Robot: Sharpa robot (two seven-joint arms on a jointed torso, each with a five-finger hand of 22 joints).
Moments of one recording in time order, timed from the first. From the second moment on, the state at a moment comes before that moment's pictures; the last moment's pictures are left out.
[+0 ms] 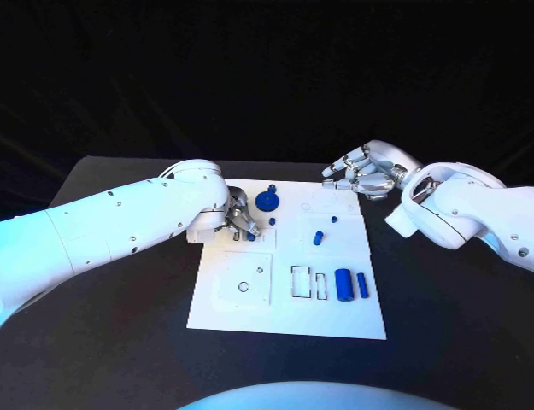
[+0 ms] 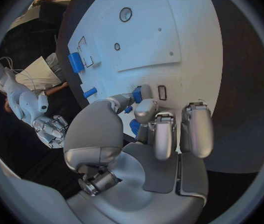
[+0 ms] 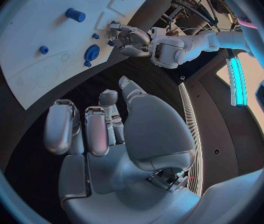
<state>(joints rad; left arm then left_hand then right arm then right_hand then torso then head) 1.25 -0.50 -0.02 1.25 -1.12 0.30 -0.65 1.02 -0.09 0.63 0.15 0.31 0.92 0.02 0.71 0.69 1.35 -0.05 1.16 1.04 1.47 -0.10 1.57 1.31 0.06 1.47 0.01 1.42 1.31 1.24 -0.92 -0.01 1.58 -0.91 -0.32 -0.03 1.28 -0.05 0.13 0.10 0.24 1.00 0.14 0.10 0.10 1.18 0.05 0.93 0.99 1.47 -0.04 1.39 1.28 0.08 1.39 0.08 1.35 1.13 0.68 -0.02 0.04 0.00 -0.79</state>
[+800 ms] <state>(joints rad) 1.27 -0.57 0.03 1.30 -1.12 0.25 -0.65 0.92 -0.11 0.21 0.29 0.06 0.96 0.01 0.68 0.67 1.34 -0.06 1.14 1.01 1.47 -0.11 1.57 1.31 0.06 1.47 0.00 1.41 1.31 1.23 -0.92 -0.01 1.57 -0.91 -0.32 -0.03 1.28 -0.05 0.14 0.10 0.24 1.00 0.14 0.10 0.10 1.18 0.05 0.92 0.98 1.47 -0.04 1.38 1.27 0.08 1.39 0.08 1.35 1.12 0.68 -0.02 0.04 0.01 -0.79</state>
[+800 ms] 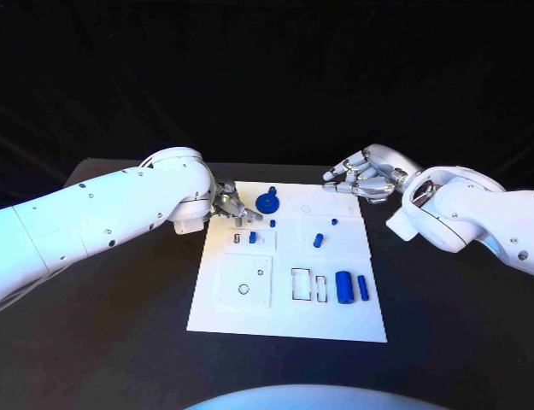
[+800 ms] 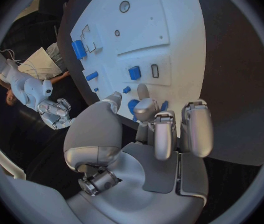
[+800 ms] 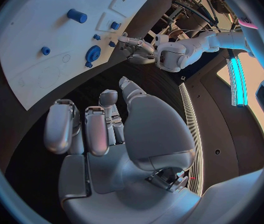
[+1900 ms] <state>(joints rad) 1.33 -0.43 0.02 0.93 -1.11 0.34 -0.60 1.09 -0.05 0.12 0.29 0.10 0.89 0.06 0.58 0.59 1.25 -0.01 1.04 0.88 1.47 -0.08 1.57 1.31 0.06 1.47 0.03 1.38 1.31 1.23 -0.91 -0.01 1.57 -0.91 -0.32 -0.02 1.28 -0.05 0.14 0.10 0.24 1.00 0.14 0.10 0.10 1.18 0.05 0.92 0.98 1.47 -0.04 1.38 1.27 0.08 1.39 0.08 1.34 1.12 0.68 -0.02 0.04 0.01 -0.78</state>
